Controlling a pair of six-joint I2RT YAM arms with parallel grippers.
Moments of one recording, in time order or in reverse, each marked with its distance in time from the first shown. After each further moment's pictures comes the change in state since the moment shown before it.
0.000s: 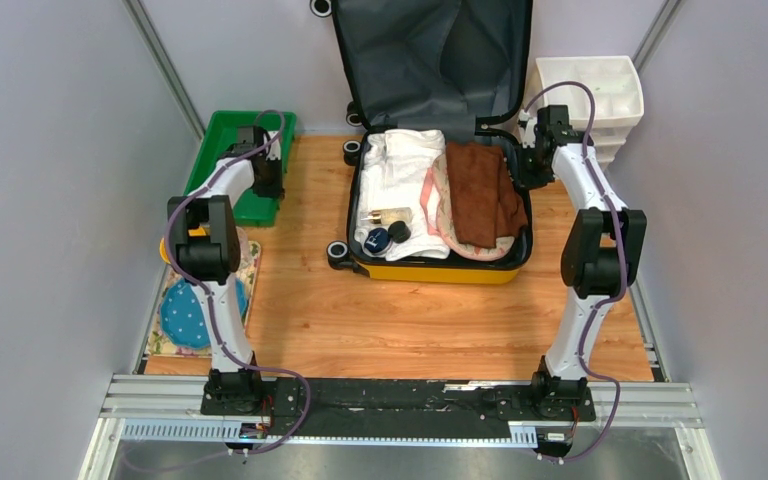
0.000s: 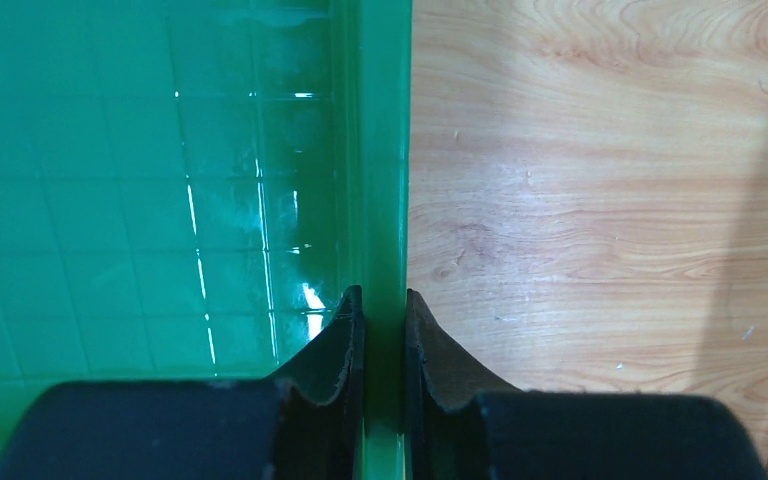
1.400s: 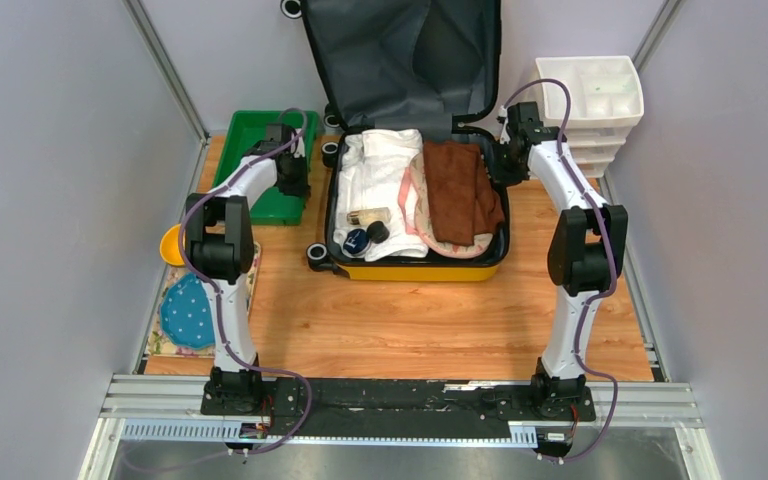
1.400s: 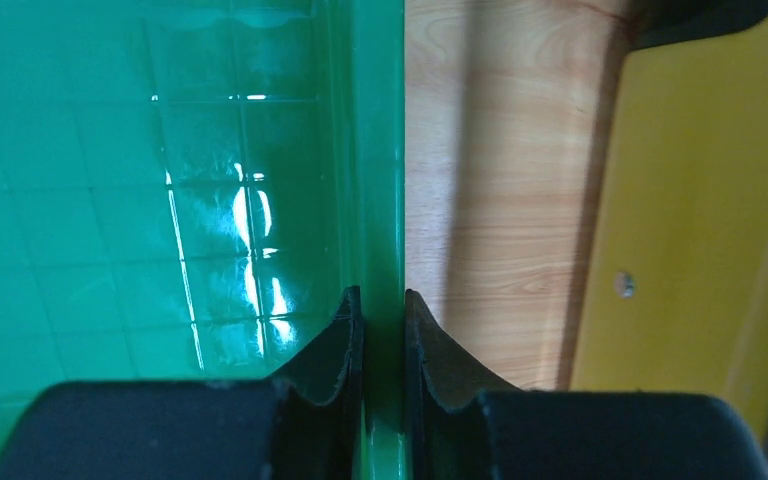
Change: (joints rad) left arm -0.117 0.033 0.049 -0.010 0.001 -0.154; right arm 0.119 0.041 0.062 -0.006 0.063 0.188
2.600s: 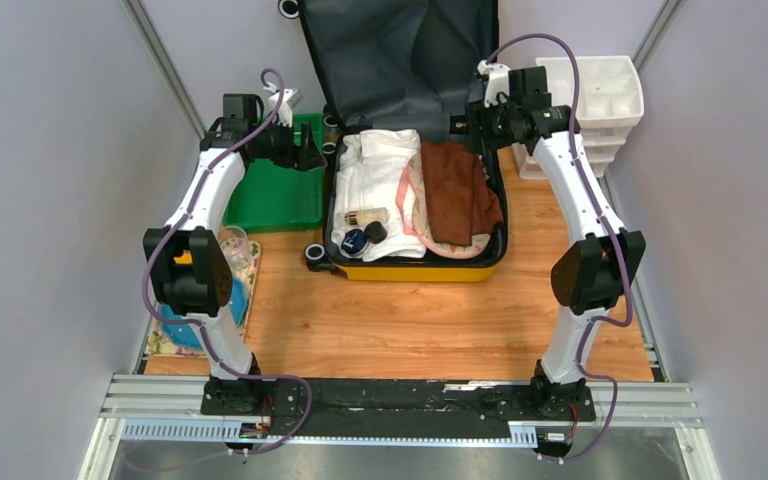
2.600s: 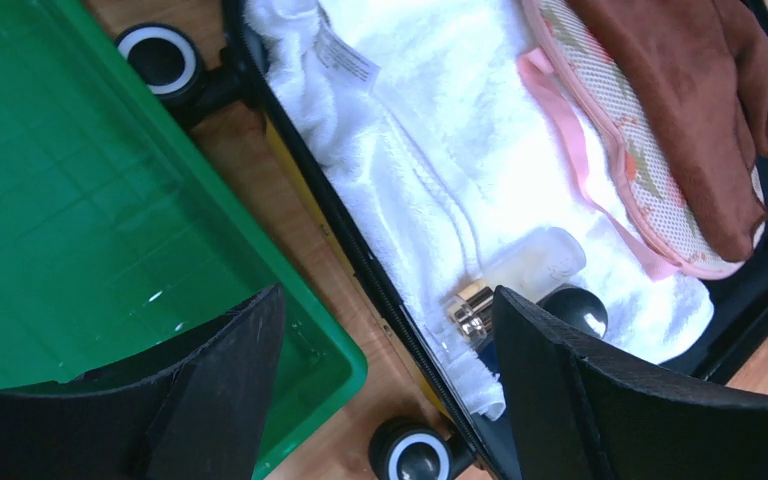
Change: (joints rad) left arm 0.061 -0.306 0.010 -0.050 0.522 0.227; right arm 0.069 -0.155 0.143 0.002 -0.195 -0.199
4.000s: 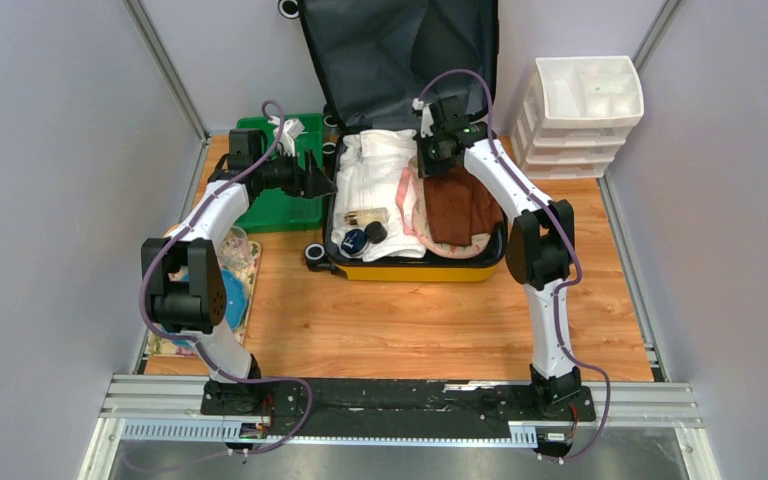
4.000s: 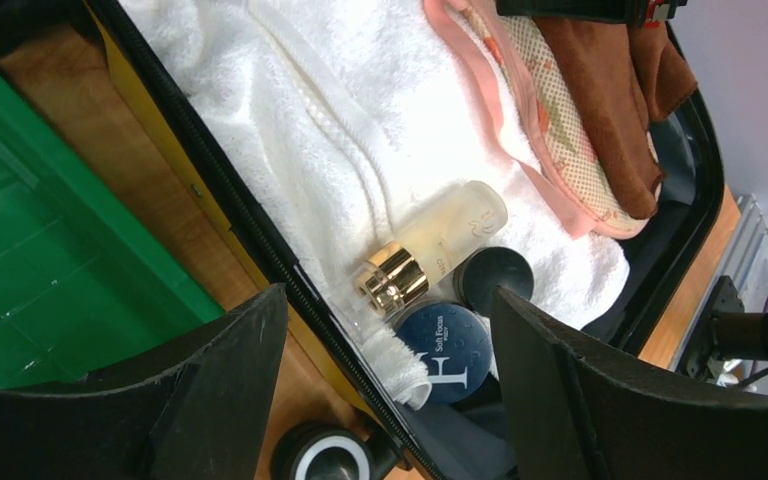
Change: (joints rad) left arm -0.009 -0.133 -0.394 0.304 0.182 -0.138; right arm 0.225 0.333 0.137 0.042 0.091 0.174
